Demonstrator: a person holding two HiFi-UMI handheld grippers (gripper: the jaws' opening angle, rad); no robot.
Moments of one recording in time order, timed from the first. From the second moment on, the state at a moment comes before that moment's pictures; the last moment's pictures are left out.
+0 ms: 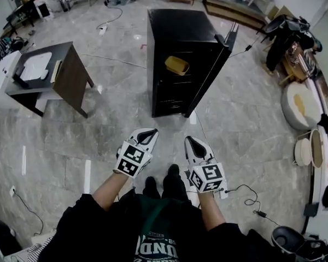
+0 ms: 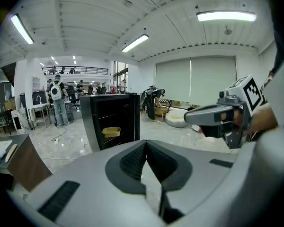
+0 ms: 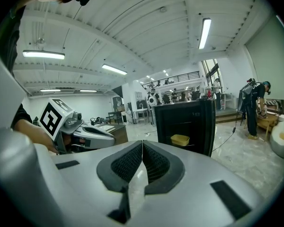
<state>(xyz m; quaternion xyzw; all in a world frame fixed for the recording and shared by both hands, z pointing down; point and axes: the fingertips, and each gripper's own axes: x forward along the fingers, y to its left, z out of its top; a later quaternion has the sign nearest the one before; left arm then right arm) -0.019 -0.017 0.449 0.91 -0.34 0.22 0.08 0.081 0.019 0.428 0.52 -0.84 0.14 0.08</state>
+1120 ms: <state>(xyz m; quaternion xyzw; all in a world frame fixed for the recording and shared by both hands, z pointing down) -0.009 -0.147 0.462 0.89 -0.39 0.21 0.11 0.087 -0.133 0.440 0.46 -0.87 0.15 0.08</state>
